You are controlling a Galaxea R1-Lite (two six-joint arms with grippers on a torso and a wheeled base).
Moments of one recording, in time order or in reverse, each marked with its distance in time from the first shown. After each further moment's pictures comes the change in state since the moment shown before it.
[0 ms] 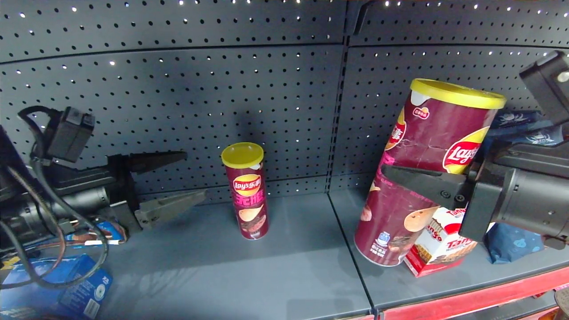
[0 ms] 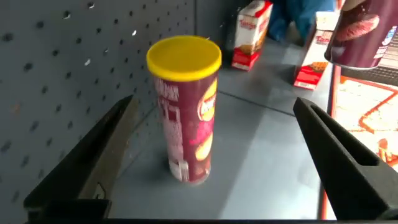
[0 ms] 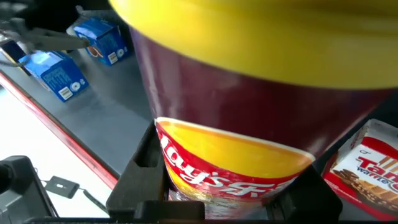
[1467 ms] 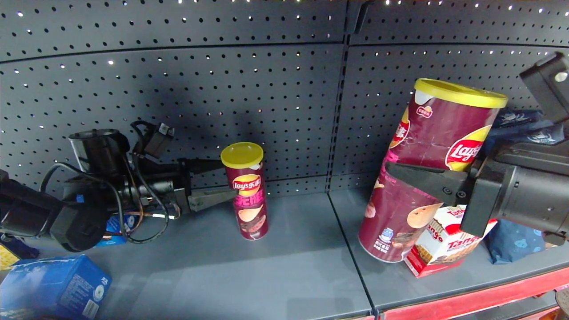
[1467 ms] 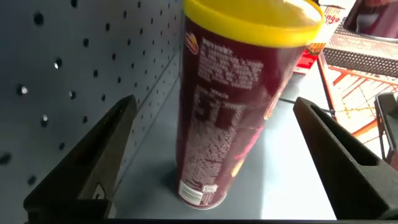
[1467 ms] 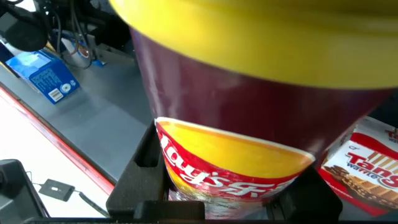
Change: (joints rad) left arm -0.001 0.412 -0.264 -0.041 -0.216 -0.003; right arm -0.029 -0.002 0.004 -0.001 0.000 0.000
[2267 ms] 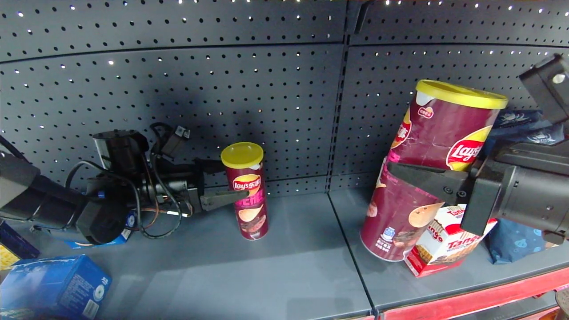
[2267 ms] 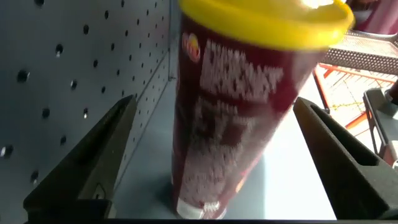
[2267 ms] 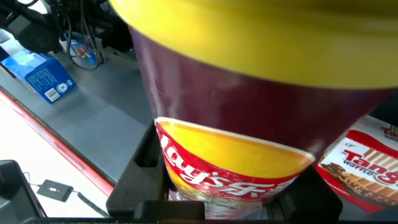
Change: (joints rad) left arm -0.036 0.073 -0.072 0.000 -0.032 0.000; right arm -0.011 -0.001 0.004 0.000 0.001 0.000
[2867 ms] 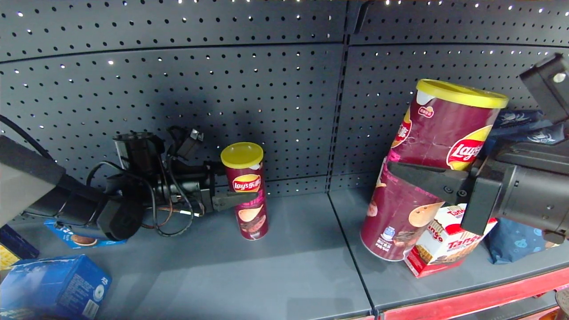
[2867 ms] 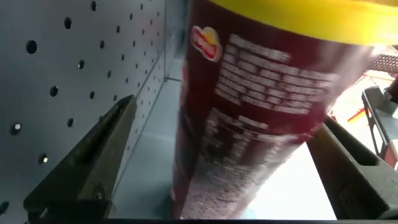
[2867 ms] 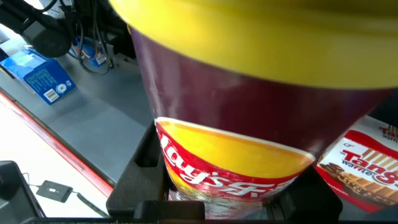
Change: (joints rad) left arm -0.032 0.060 -0.051 0.001 0.005 -0.001; right arm -0.001 0.000 -0.001 0.000 0.000 0.000
